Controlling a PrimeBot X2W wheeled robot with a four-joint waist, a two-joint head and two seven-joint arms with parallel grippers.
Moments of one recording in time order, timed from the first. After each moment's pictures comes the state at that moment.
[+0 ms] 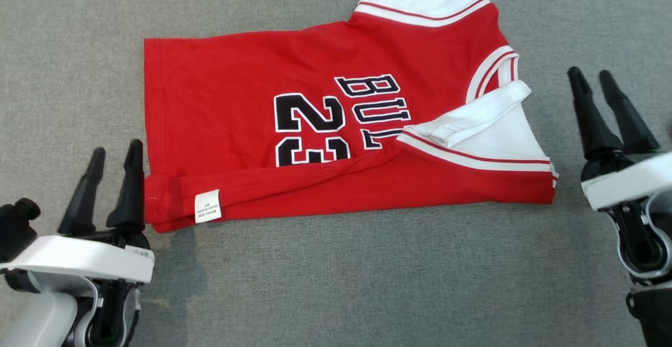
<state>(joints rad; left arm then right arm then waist) -0.17 0.52 -0.34 -0.10 -1.03 0.23 -0.22 -0.41 -0.25 0.08 0.13 0.78 0.13 0.01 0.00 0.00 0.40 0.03</state>
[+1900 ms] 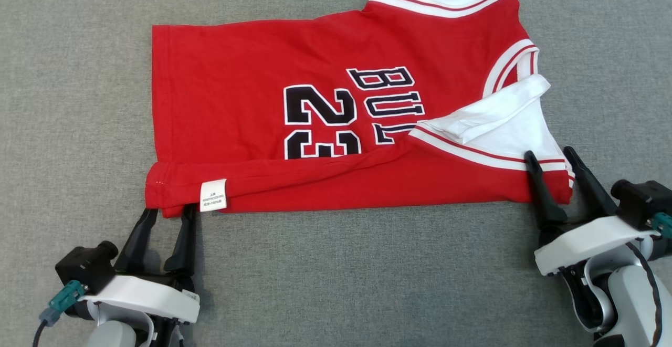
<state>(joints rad) -0.14 0.17 -0.13 0.33 -0.51 -0.11 -0.27 -0.28 -0.18 0.12 0.31 0.37 0.13 -0.16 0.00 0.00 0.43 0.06</state>
